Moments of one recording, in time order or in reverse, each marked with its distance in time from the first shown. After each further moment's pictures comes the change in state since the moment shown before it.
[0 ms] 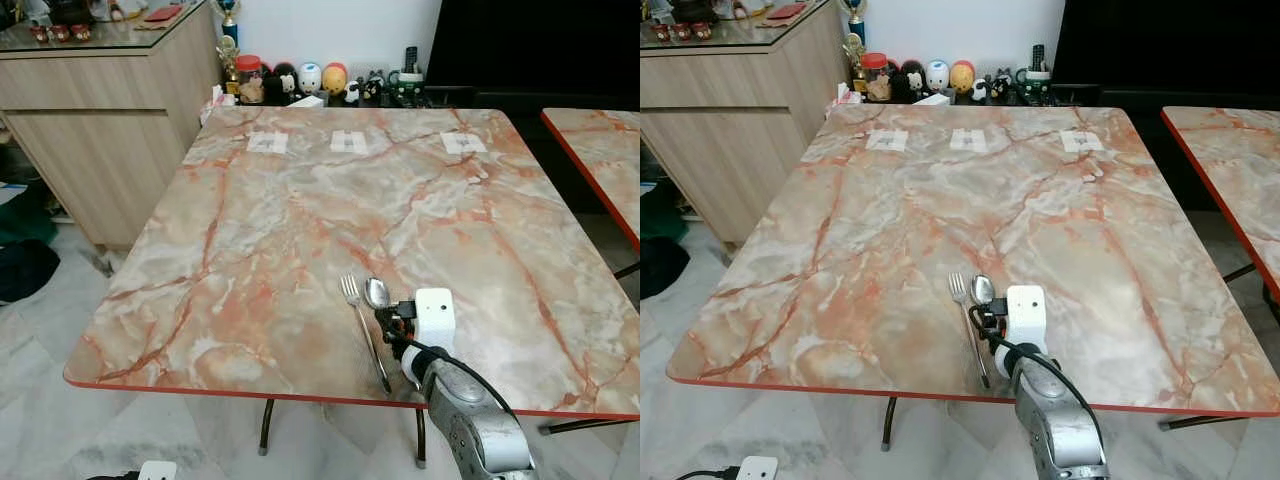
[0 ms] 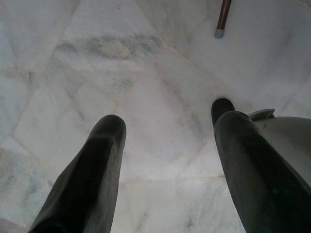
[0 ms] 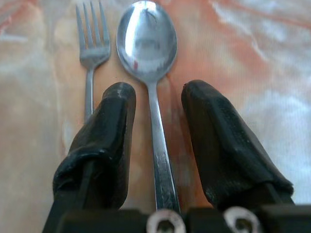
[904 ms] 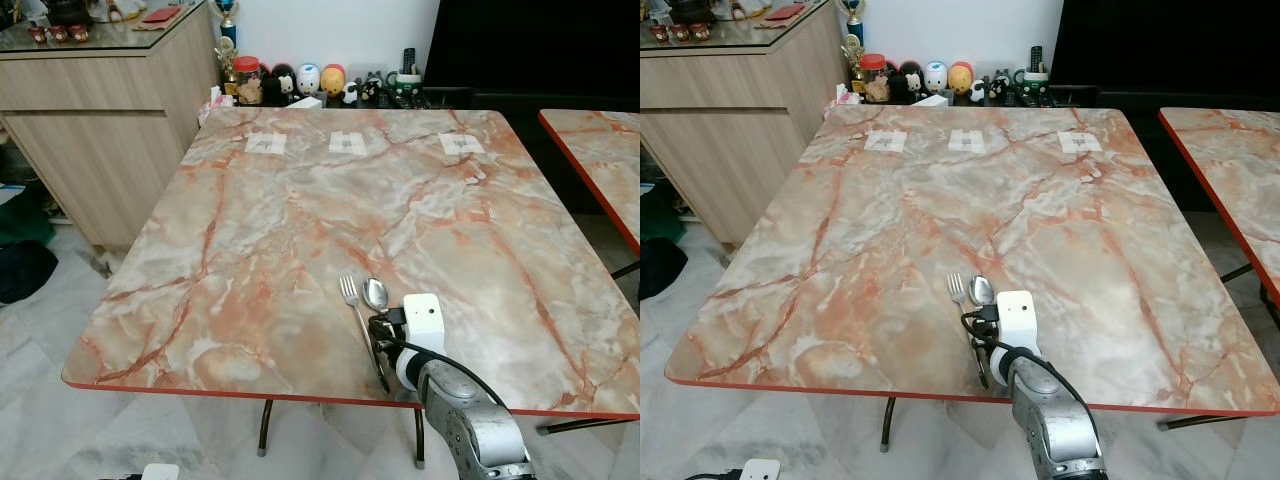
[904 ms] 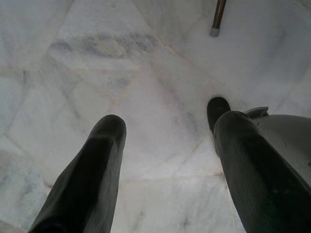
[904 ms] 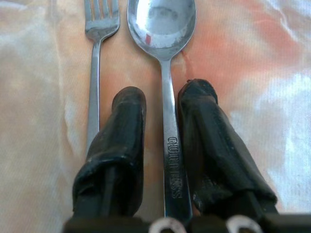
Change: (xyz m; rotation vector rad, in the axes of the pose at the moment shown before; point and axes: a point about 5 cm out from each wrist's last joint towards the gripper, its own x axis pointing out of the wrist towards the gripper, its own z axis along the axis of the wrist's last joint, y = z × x) left arm -0.001 -0.004 -0.003 -0.008 0.007 -0.008; right arm 0.004 0.005 -0.006 -0.027 0.094 0.026
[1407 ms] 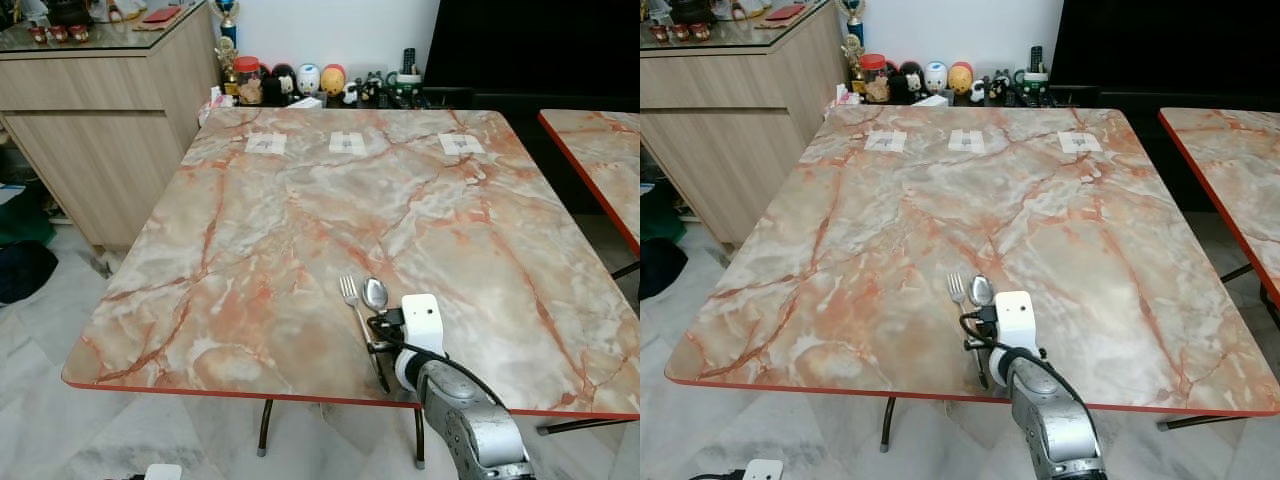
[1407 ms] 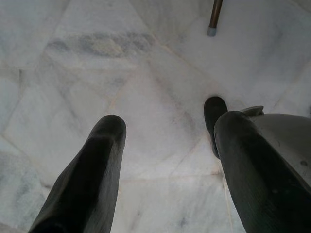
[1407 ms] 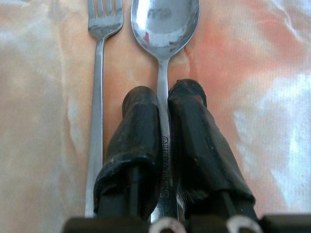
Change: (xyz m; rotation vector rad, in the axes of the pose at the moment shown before) left arm 0.000 -0.003 -0.001 -0.004 0.003 -0.008; right arm 0.000 0.001 0.000 -0.011 0.003 -0.001
